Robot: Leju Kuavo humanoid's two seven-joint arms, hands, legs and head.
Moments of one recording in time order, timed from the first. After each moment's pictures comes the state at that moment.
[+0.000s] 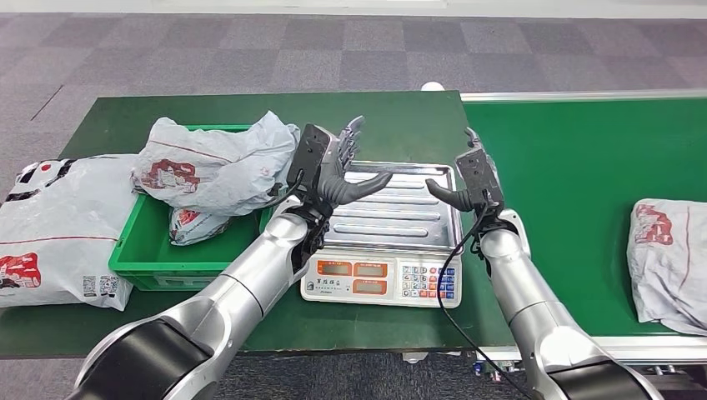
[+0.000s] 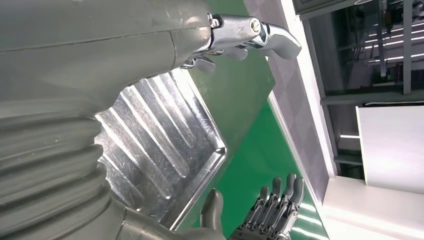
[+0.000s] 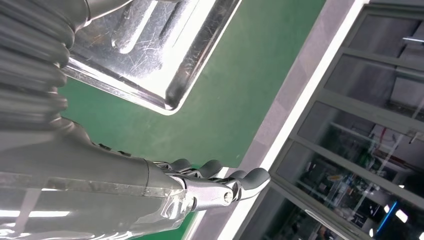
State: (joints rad) left arm -0.91 -0.36 -0.46 -0.38 0.21 0.03 -0.44; right arm -0.69 0.04 0.26 -0.71 0.19 -0.20 -0.34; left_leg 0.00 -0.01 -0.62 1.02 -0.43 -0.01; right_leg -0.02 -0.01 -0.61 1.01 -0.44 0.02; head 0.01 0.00
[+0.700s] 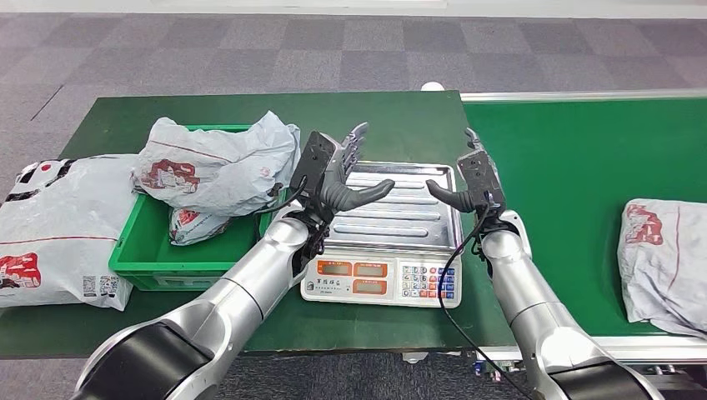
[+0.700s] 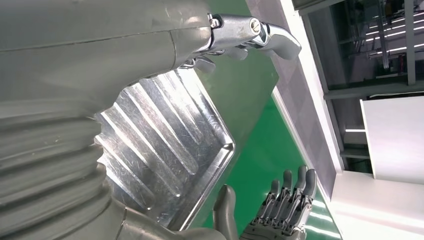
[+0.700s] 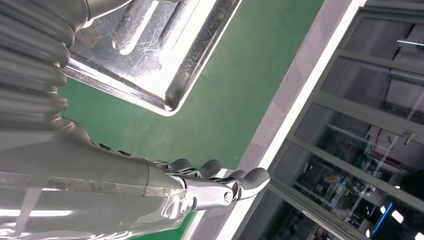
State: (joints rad) left arm -0.89 -0.36 -0.46 -0.38 0.16 0.01 -0.45; right arm -0.69 0.03 0.26 -0.71 0.18 -0.19 -0.36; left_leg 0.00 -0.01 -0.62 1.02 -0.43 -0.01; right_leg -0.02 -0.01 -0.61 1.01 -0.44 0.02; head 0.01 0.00
